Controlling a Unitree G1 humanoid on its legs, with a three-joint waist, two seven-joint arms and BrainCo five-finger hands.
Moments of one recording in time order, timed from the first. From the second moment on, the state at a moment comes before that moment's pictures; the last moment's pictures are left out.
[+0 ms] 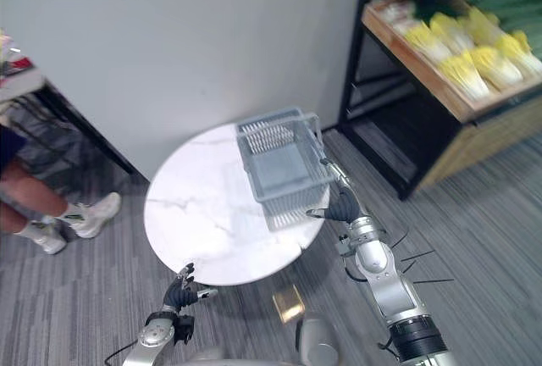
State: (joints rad) left arm 0.18 0.12 -0.12 0.67 -0.03 -0.14 0.11; right arm -0.15 -0.42 0.24 0.05 -0.34 -0.15 -0.09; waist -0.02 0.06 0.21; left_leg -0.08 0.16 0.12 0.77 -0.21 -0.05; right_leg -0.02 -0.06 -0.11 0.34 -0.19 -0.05
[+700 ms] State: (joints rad) left arm 0.11 0.14 -0.15 0.61 -0.03 -0.19 0.15; right arm -0.89 -0.62 0.45 0.62 -0.61 -0.12 -0.17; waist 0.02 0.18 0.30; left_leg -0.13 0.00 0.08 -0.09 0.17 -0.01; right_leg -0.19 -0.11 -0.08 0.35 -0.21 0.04
